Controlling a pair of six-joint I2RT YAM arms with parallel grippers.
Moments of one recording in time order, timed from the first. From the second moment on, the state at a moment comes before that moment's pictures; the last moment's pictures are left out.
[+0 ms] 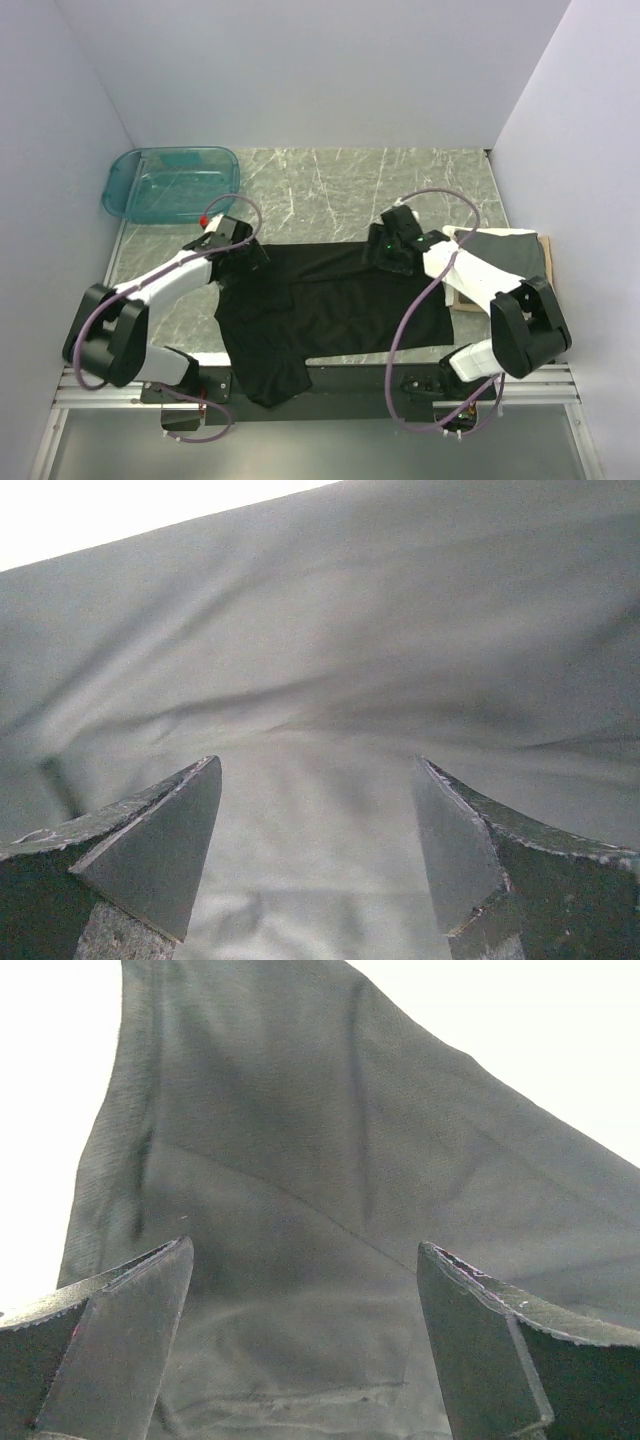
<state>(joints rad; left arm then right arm) -0.41 1.35 0.74 -0.41 -0.19 -0.93 0.50 1.41 0.87 -0.44 0.09 0.66</state>
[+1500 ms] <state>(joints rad) -0.33 2.19 1.67 -0.45 -0.23 -0.74 0.08 2.11 1.59 -0.57 -0.01 0.46</state>
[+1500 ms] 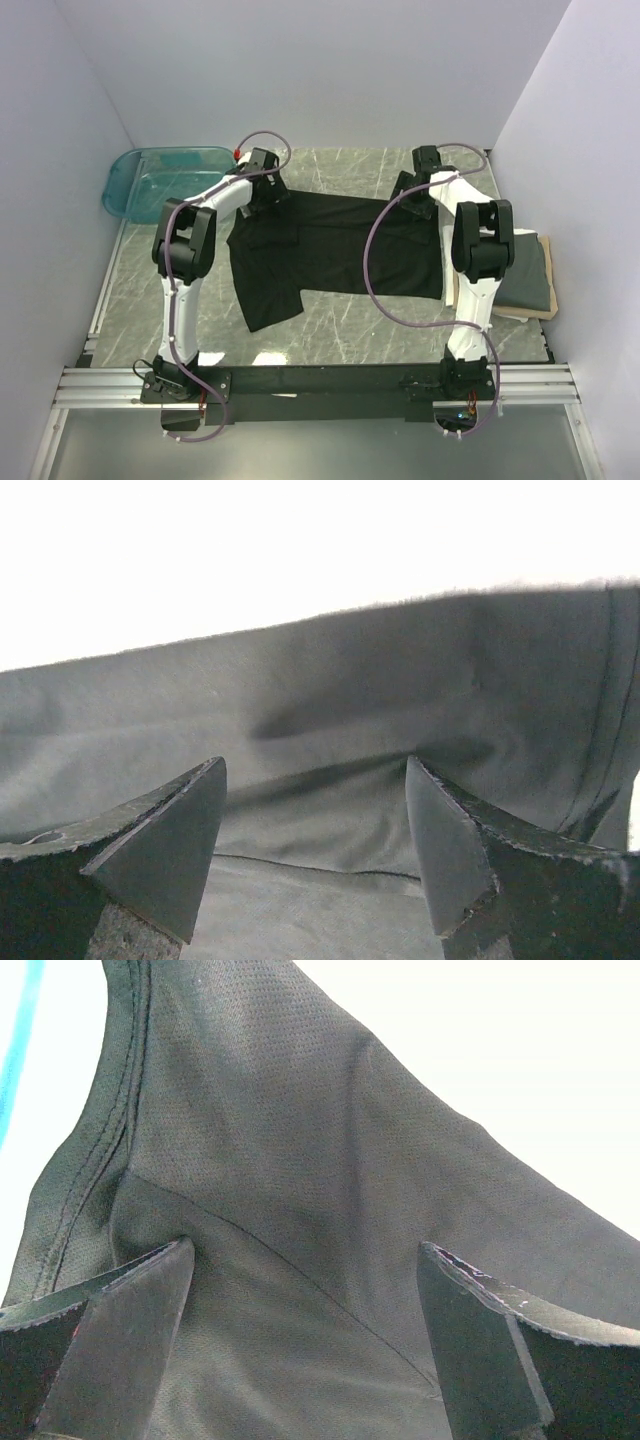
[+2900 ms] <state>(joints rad) -0.81 0.99 0.48 -0.67 -0.28 -1.25 0.28 0.85 0.55 -0.46 -0.02 0.64</state>
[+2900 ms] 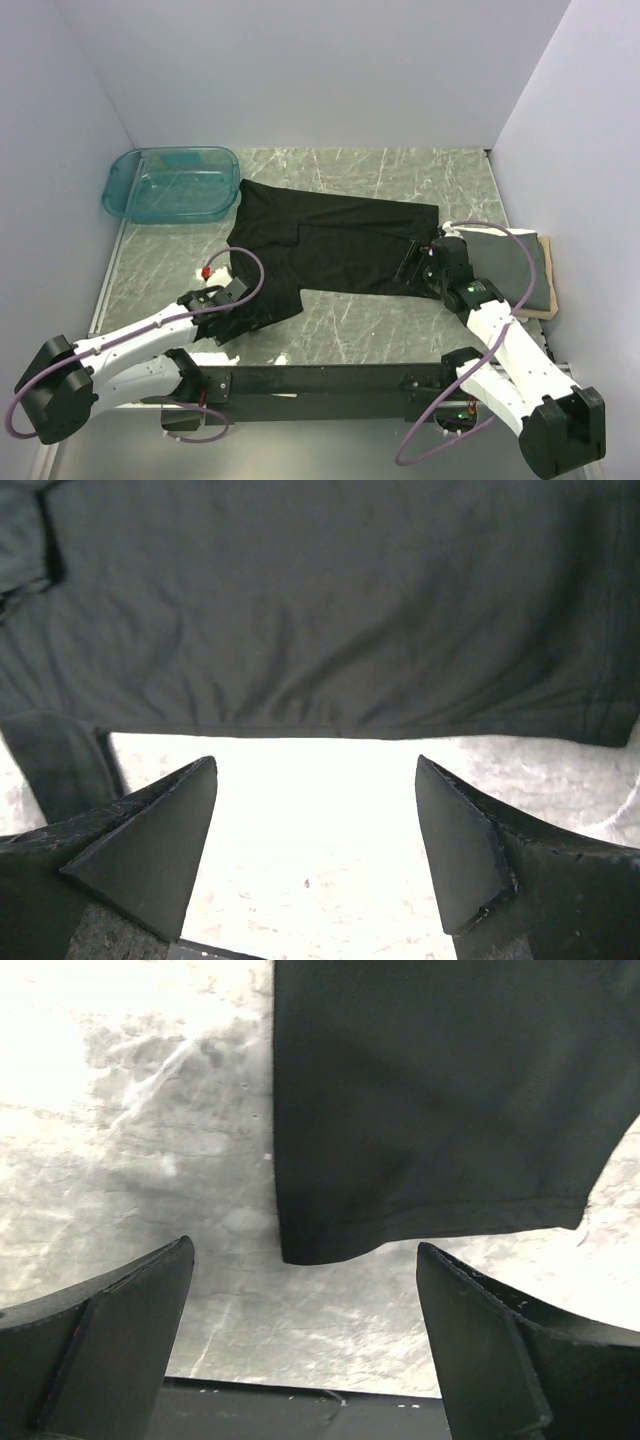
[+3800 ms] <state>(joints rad) -0.81 1.12 0.50 -0.61 -0.29 -1.27 0.26 0.88 0.52 -0.57 0.14 0.77</state>
